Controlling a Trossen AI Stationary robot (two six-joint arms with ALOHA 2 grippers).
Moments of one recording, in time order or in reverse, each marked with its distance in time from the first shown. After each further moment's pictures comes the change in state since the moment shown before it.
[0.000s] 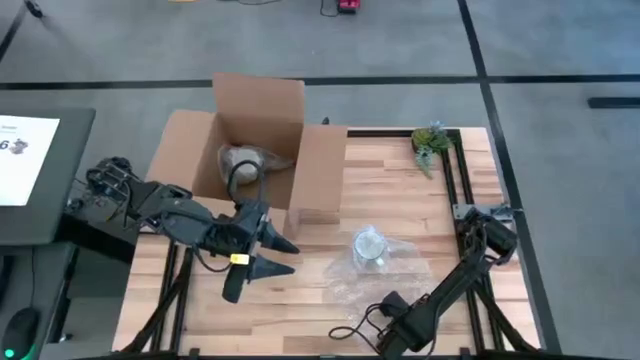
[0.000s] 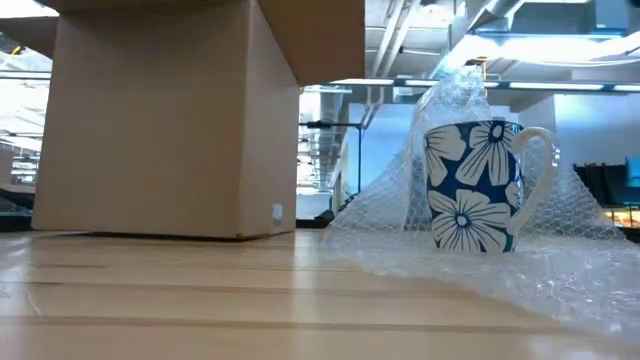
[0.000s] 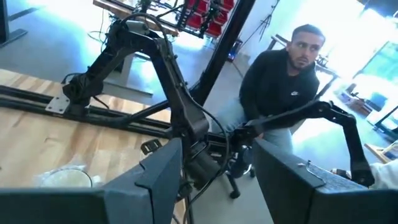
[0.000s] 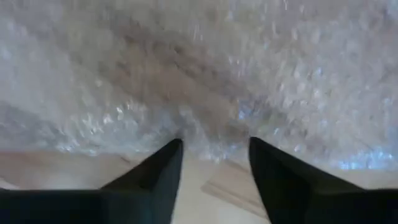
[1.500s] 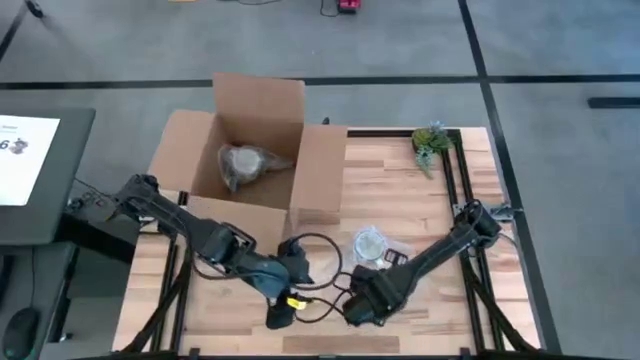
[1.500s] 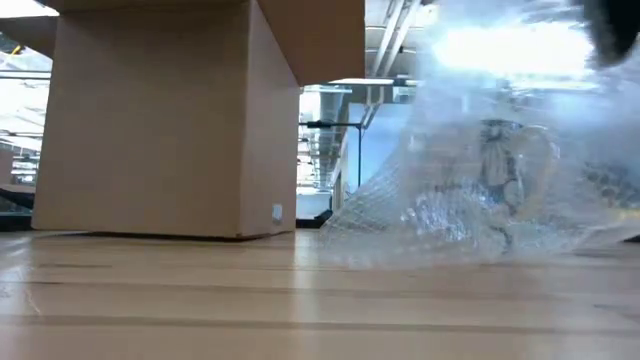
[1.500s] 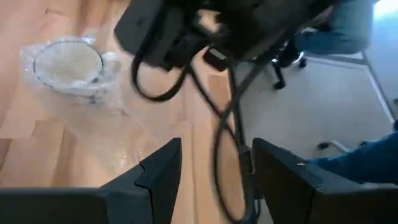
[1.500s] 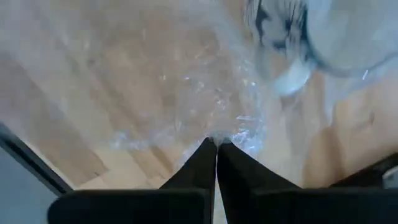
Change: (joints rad) left arm 0.010 0.264 0.000 -0.262 0.105 -0.023; right arm -0.253 0.003 0.491 -0.565 0.137 -0.814
